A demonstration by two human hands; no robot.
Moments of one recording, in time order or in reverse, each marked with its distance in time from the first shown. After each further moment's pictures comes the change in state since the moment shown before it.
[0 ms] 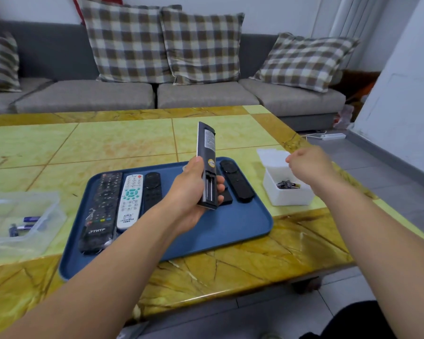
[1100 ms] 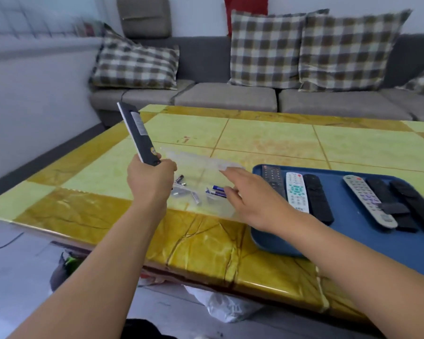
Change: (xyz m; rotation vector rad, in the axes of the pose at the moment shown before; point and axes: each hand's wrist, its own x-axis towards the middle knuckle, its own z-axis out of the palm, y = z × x) left_hand -0.122 0.097 -0.310 0.217 1.044 0.494; right_hand -0.279 -0.225 0.203 -0.100 -0.671 -1.160
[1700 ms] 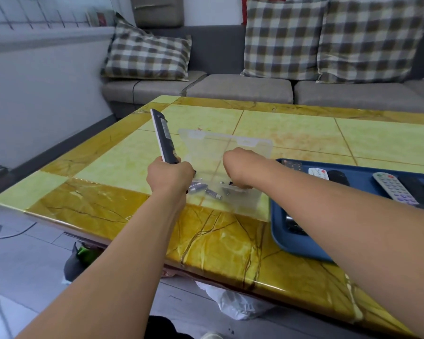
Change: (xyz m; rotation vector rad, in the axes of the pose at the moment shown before) left_hand 0.023 -0.025 0.012 0.130 0.026 -0.195; right_hand 0.089 -0.028 0.002 -0.491 -0.339 0.212
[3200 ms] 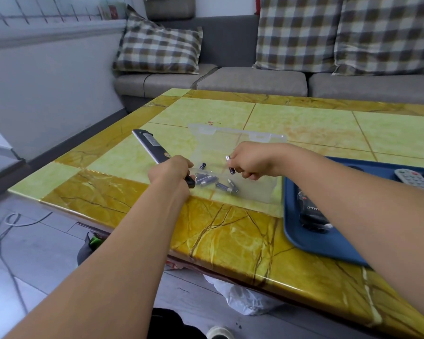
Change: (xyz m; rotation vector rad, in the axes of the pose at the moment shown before) left_hand 0.024 -0.002 -0.004 -0.210 0.016 -0.405; right_hand 0.031 0.019 0.014 0.853 -0.232 -0.033
